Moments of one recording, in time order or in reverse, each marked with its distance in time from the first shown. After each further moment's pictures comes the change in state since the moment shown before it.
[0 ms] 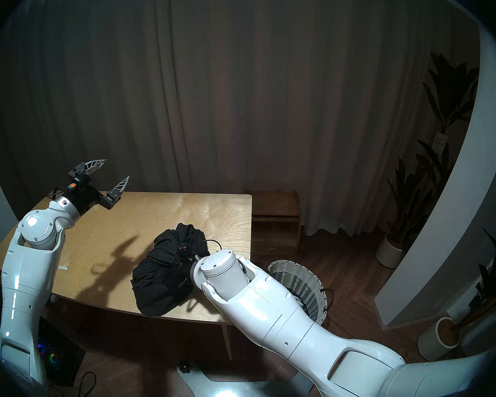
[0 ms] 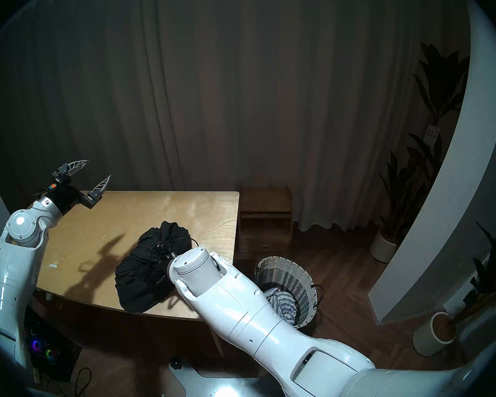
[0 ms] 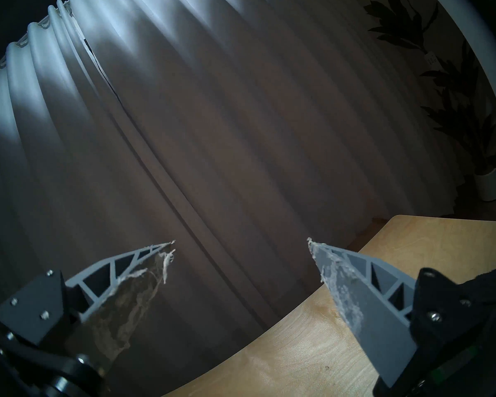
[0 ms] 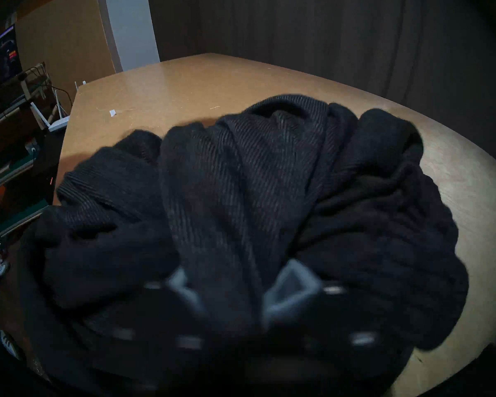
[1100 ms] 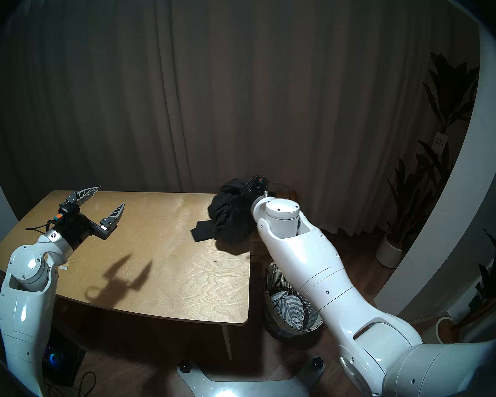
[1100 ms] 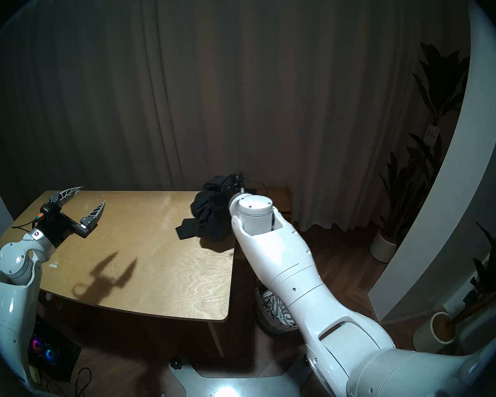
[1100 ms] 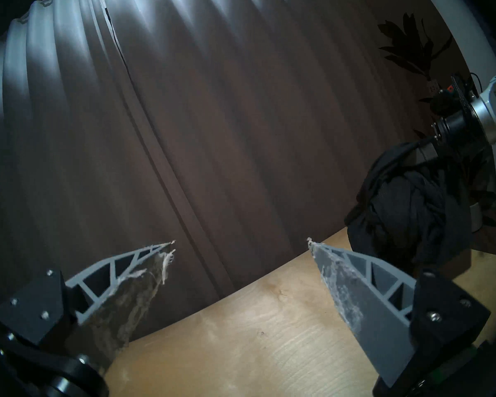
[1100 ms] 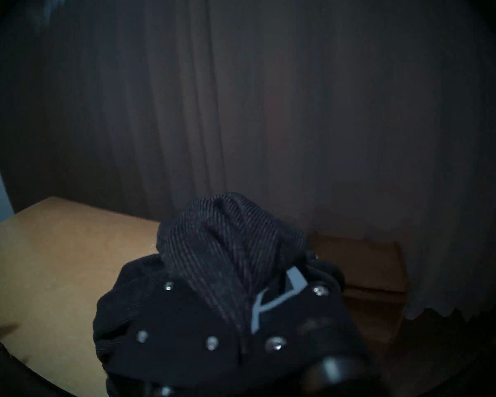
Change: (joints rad) left arm 0.332 -0.157 -0.181 -0.270 -0.096 0.123 -0.031; right arm 0.082 0.150 0.445 -0.174 0.158 -0.210 -0.286
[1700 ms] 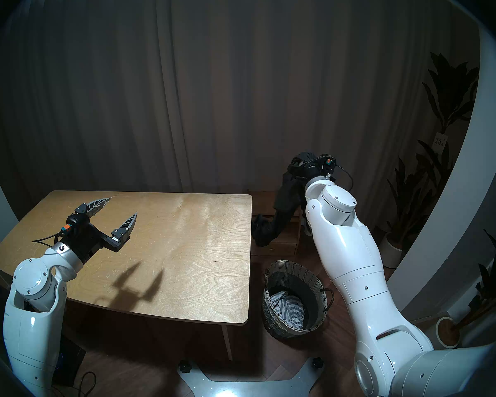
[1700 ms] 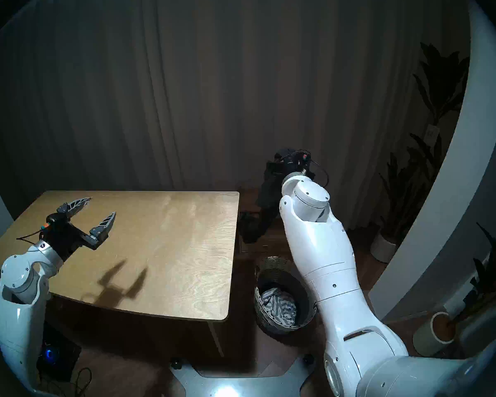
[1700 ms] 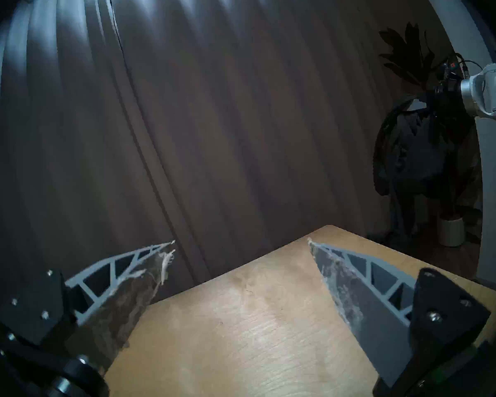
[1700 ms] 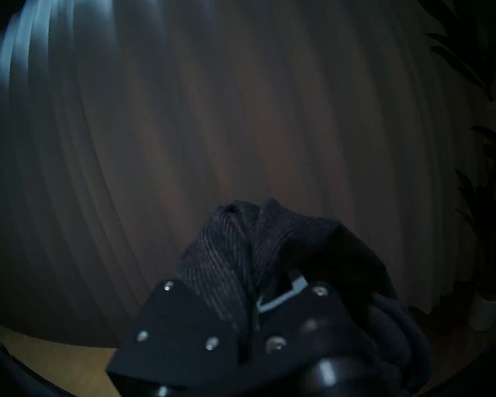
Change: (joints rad) left arm 0.120 -0.086 -0.002 -0.201 0.009 0.136 0.064; right arm -0.096 0.039 0.251 -0.178 0.101 -0.120 -0.111
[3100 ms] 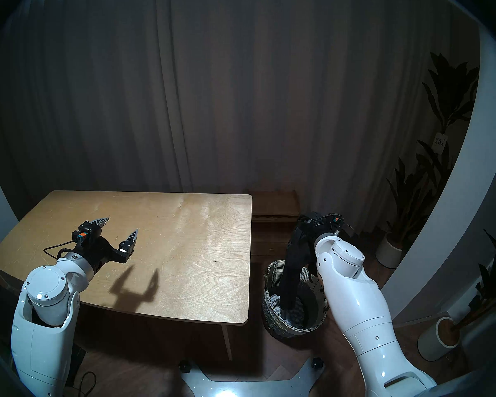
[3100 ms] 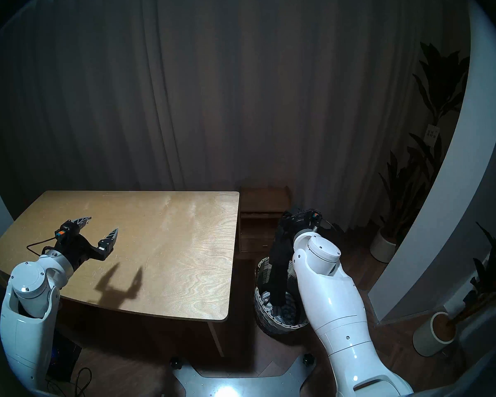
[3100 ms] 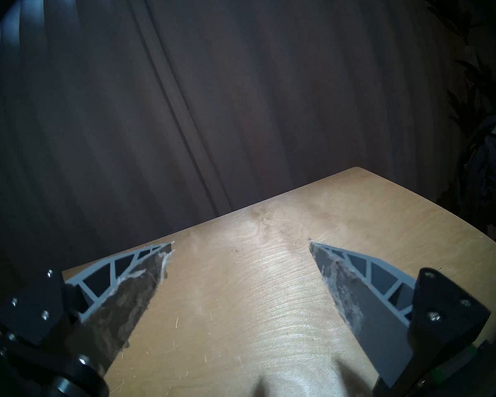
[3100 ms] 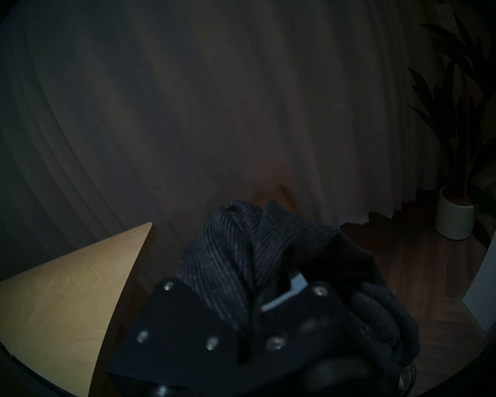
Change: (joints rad) left arm 0.035 -0.050 0.049 -0.067 0.146 0.230 0.173; right arm -0.239 0.014 0.031 0.063 0.065 0.034 0.004
